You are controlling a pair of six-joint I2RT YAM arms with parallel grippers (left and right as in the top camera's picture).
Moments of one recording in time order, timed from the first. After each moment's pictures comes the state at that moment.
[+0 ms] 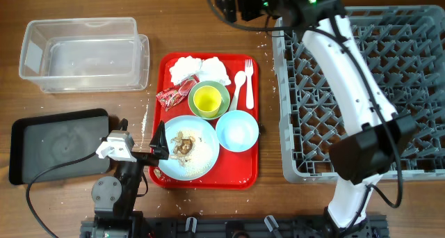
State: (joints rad) left arm -0.06 0.01 0.01 -0.06 0.10 -0.26; right arm 0.34 2.01 2.10 -0.78 -0.37 0.07
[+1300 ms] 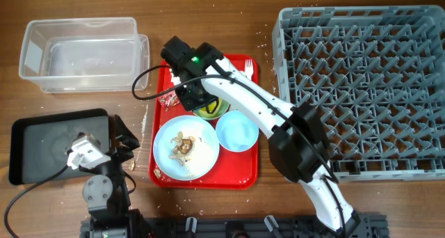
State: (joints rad) left arm 0.12 0.04 0.04 -0.08 -0.22 -0.31; right arm 0.80 2.29 2.07 -1.23 -0.07 0.26
